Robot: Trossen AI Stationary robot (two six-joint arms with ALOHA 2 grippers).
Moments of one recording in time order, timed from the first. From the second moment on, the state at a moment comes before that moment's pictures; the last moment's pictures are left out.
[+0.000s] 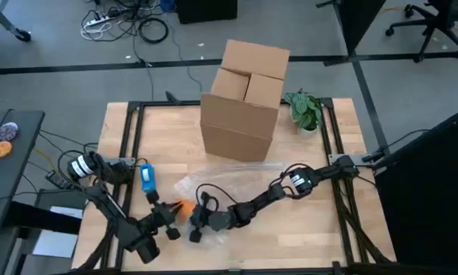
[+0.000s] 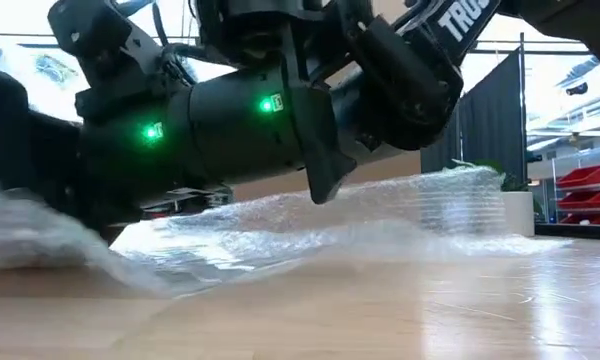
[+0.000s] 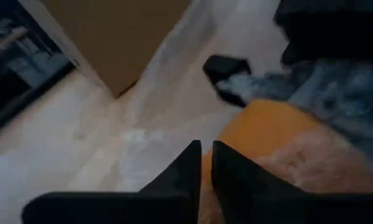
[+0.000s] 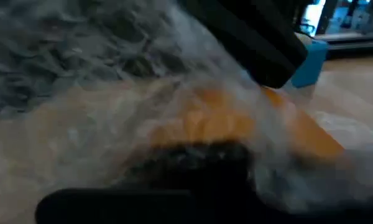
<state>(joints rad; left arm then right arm) -1.02 1.81 0.92 -0.91 -1.12 -1.55 0.36 2.63 1.80 0.68 0.59 0.15</state>
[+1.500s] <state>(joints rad) -1.03 1.82 0.91 -0.89 -1.15 -1.57 0.56 2.30 1.80 0.30 0.57 0.03</state>
